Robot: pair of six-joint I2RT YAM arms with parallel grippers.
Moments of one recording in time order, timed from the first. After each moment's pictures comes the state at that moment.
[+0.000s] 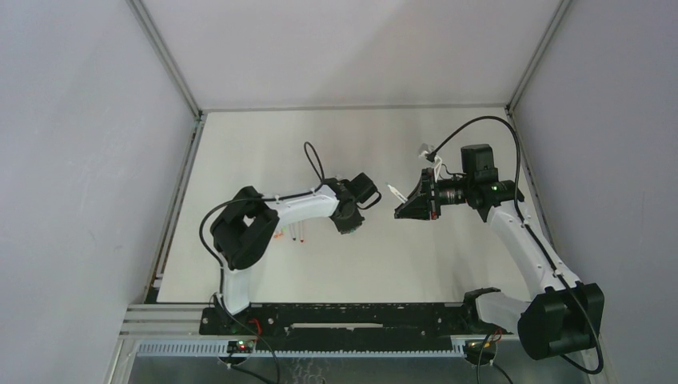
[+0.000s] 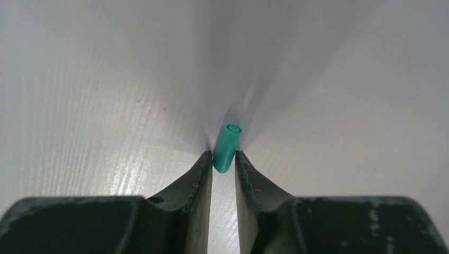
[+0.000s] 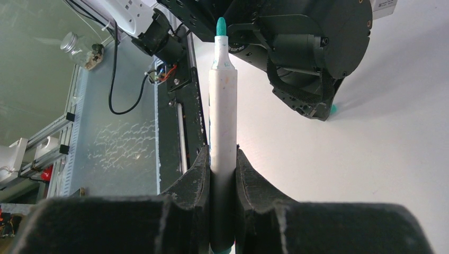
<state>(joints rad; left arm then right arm) -0.87 1.95 1.34 -0.72 -0.25 -1.29 0.16 1.15 0.95 -0.59 -1.24 -0.25</state>
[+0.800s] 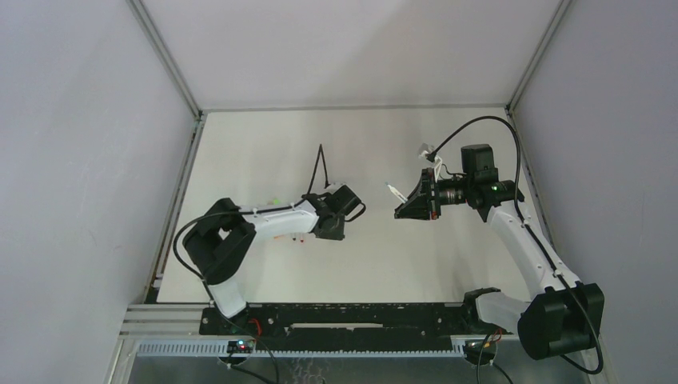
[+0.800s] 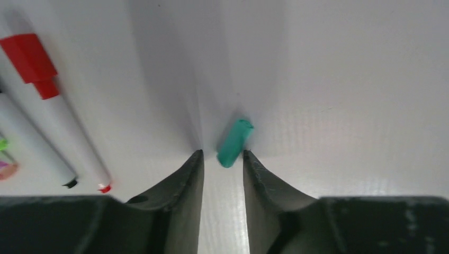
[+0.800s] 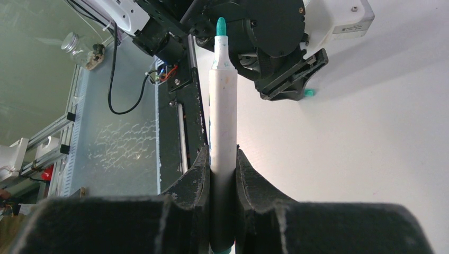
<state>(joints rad) -0.87 1.76 1.05 -0.52 -0.29 -0.72 0.16 1.15 0.95 -0.59 -1.24 -0.25</state>
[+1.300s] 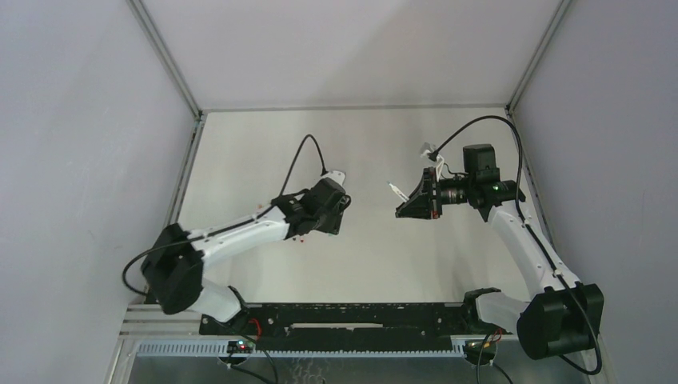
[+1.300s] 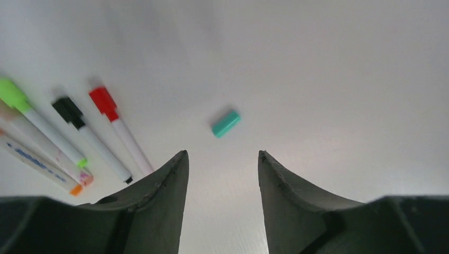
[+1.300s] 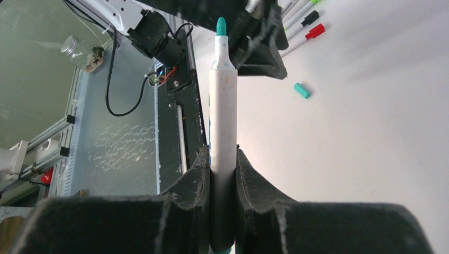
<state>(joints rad) -0.87 1.50 0.99 -0.52 -0.30 -0.48 0.15 1.15 0.95 -0.59 -1.25 -0.25</state>
